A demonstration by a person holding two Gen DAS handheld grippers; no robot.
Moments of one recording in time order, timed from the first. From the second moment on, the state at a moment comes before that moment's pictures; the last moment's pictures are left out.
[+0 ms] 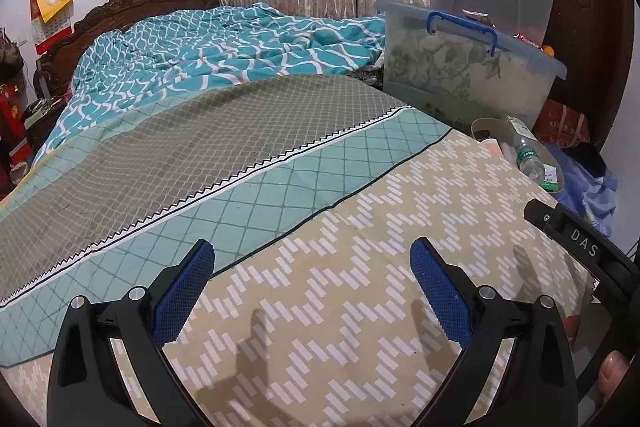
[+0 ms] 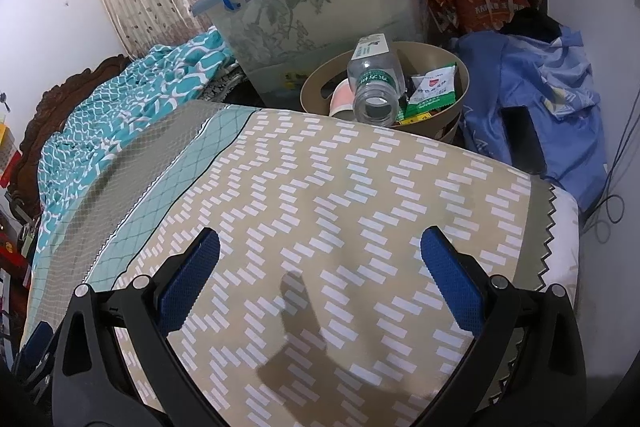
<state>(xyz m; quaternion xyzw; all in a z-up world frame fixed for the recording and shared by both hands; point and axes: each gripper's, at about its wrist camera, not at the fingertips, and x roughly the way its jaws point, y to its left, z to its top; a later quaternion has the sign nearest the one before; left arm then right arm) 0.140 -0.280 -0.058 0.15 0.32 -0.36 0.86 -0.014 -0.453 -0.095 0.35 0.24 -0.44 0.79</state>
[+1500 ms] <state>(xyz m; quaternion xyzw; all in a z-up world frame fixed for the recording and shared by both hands) 0.139 -0.281 -0.056 0.15 0.31 -0.35 0.87 -0.020 -0.448 -0.091 0.34 0.21 -0.44 0.80</state>
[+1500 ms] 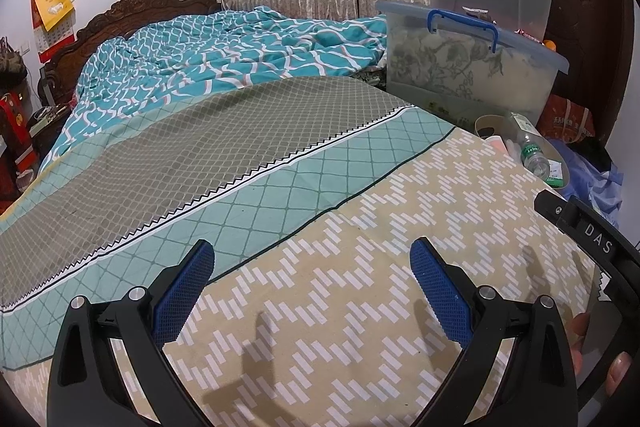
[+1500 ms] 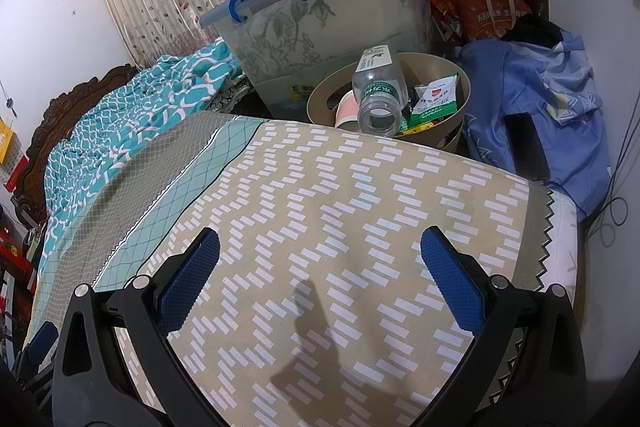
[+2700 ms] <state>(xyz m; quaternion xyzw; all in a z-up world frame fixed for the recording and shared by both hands) 0.143 -0.272 -0.061 0.17 0.31 -0.35 0.87 -0.019 -0.449 -0.090 0.35 0.22 -0.44 0.80</state>
